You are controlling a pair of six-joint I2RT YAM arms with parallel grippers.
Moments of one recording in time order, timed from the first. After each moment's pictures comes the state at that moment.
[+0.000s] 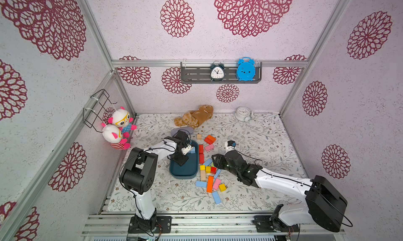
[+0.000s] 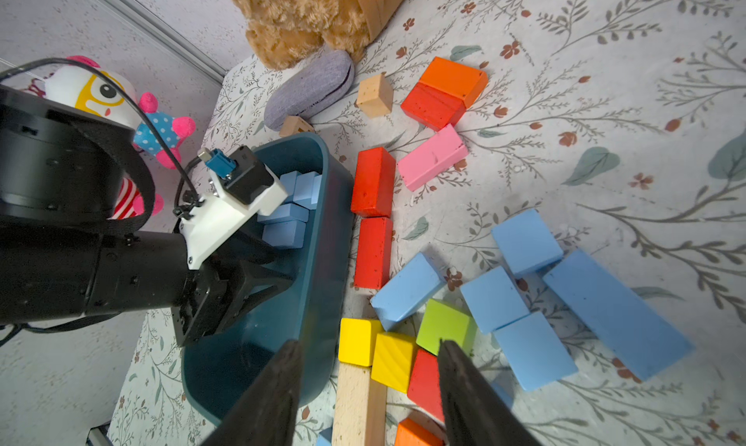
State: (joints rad) left arm -0.37 1.85 1.17 -0.72 0.00 0.36; right arm 0.89 1.35 0.72 0.07 0.21 0.87
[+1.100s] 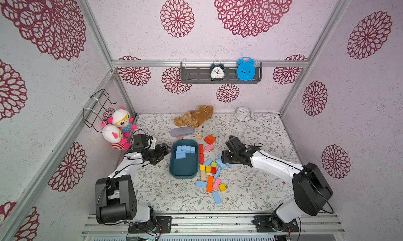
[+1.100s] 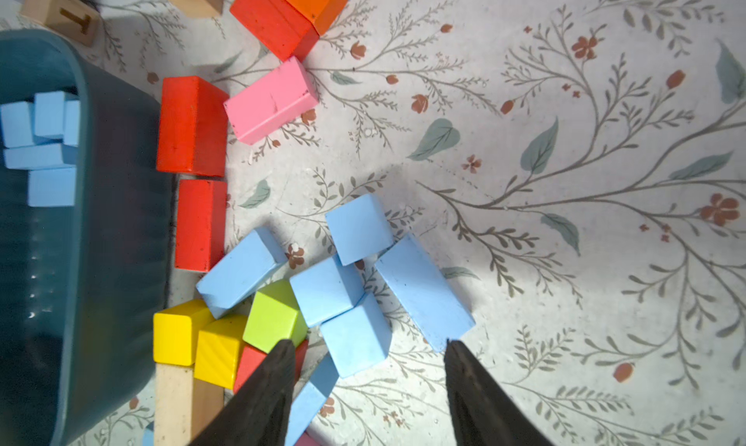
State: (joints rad) left arm 0.14 1.48 0.86 -0.46 0.66 -0.44; right arm 0.68 1.56 1.04 -0.51 0.10 0.59
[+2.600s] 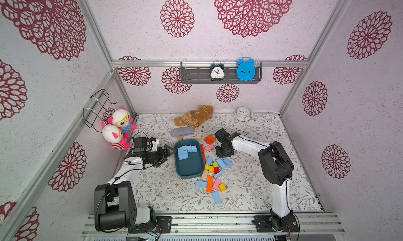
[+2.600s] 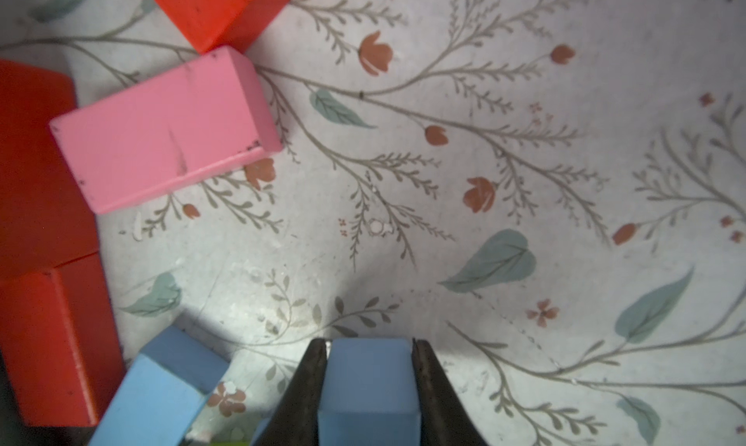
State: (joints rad) left arm 0.13 1.38 0.78 -0.40 0.73 -0.45; right arm 0.62 2.03 1.46 -0.71 0.06 0.40
